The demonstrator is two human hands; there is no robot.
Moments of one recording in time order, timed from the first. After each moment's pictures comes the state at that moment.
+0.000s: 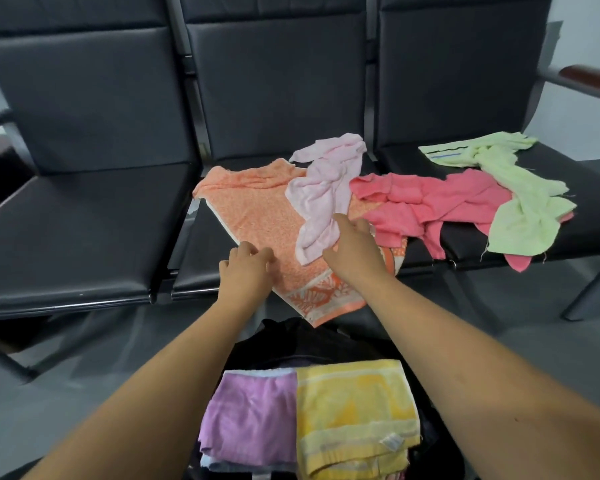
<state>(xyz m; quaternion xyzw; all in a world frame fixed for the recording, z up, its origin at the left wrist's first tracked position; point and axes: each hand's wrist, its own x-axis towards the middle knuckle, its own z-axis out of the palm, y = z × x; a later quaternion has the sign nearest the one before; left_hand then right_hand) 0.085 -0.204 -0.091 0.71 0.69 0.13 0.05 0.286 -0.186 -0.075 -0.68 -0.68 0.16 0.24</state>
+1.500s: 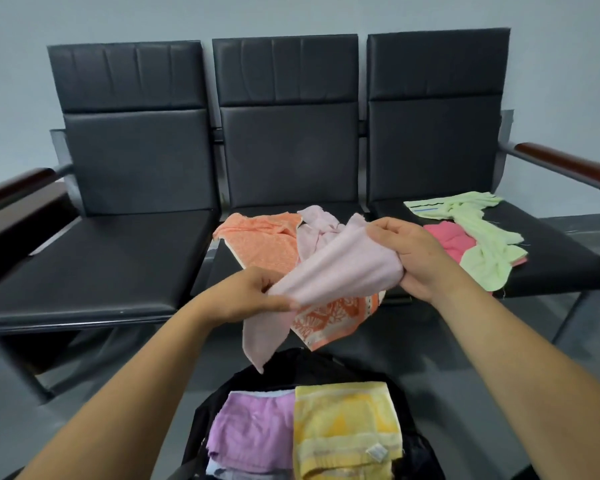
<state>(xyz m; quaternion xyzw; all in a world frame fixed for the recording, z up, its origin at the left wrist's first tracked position) 0.064 -0.303 0.048 0.78 0.45 0.19 0.39 0.354 -0.292 0.070 -0.42 -0.52 0.55 0.51</state>
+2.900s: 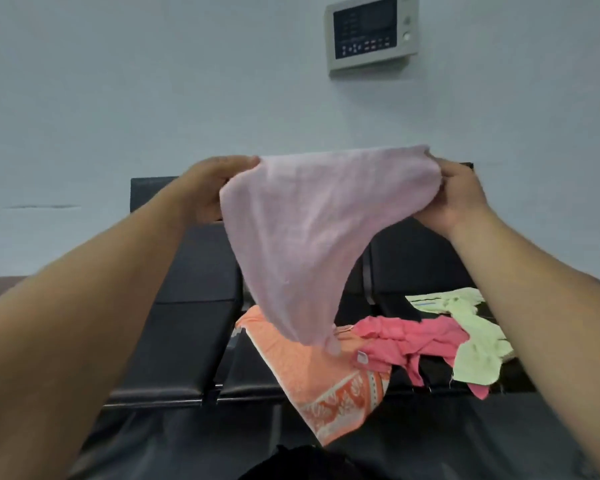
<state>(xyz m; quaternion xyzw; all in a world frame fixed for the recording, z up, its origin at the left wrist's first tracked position) 0.035 -0.329 0.352 0.65 0.35 0.50 0.46 0.384 -0.311 0.321 -0.21 -0.40 0.57 0.69</state>
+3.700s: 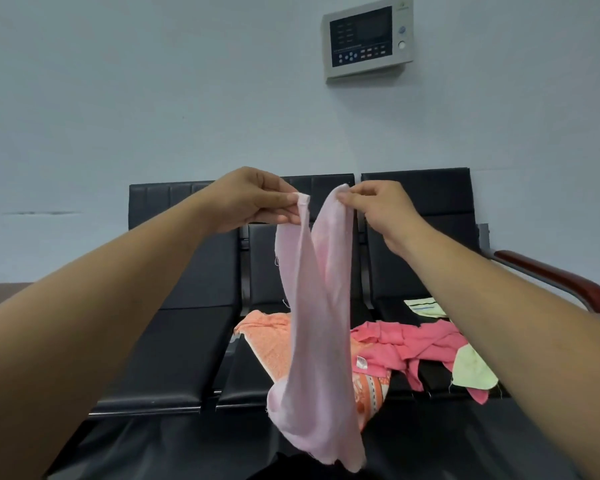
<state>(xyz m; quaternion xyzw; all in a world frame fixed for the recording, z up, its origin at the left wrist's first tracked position) 0.075 -0.349 0.352 0.74 0.38 0.39 0.38 0.312 -0.323 0.312 -0.43 -0.64 0.27 0.57</state>
